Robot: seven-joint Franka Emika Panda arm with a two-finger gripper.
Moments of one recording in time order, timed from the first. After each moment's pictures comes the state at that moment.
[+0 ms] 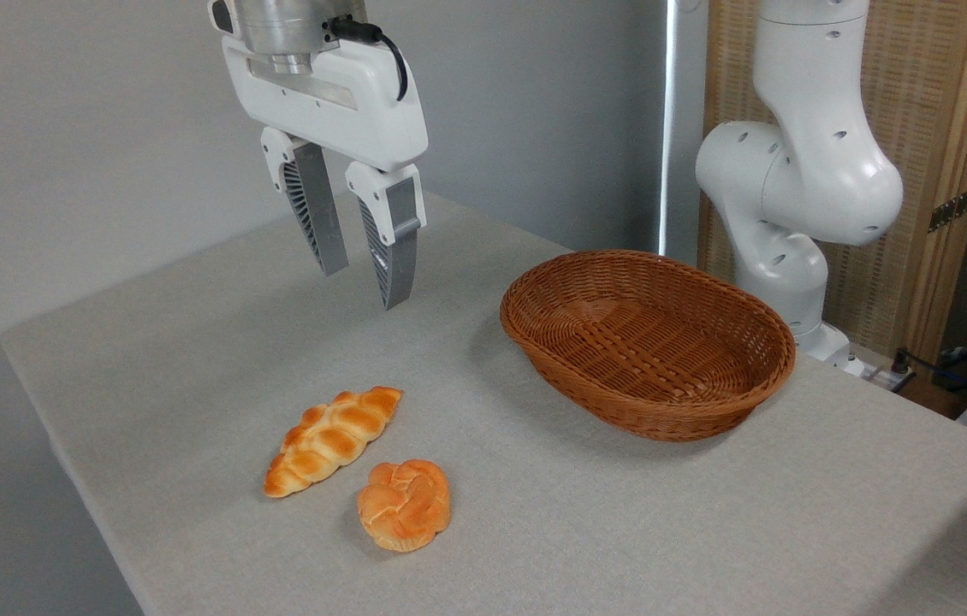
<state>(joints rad) -0.05 -0.01 -0.05 -1.58 -0.04 1.59 0.60</state>
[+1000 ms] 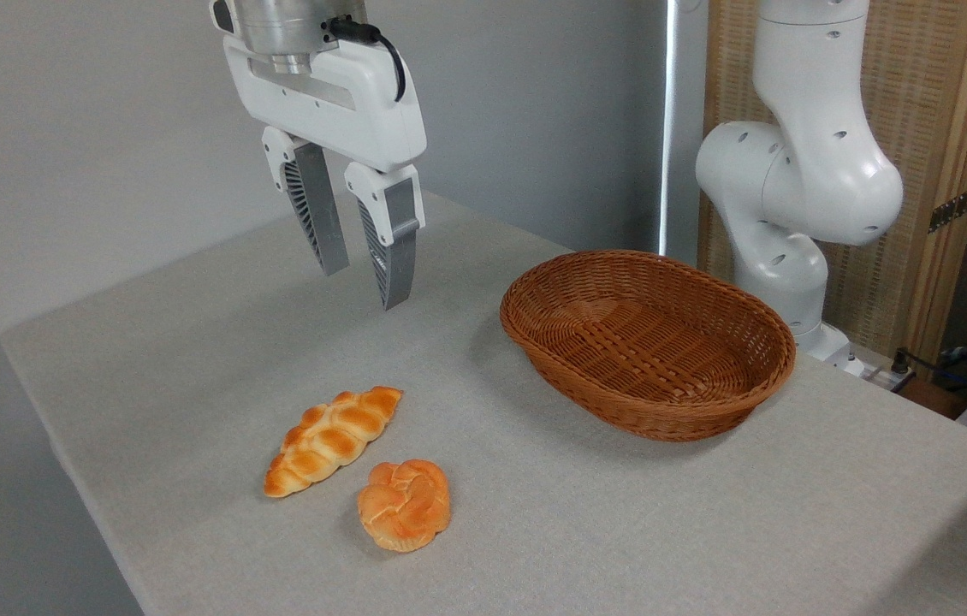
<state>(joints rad) -0.05 -0.01 -0.05 -1.58 -0.04 1.59 0.62</state>
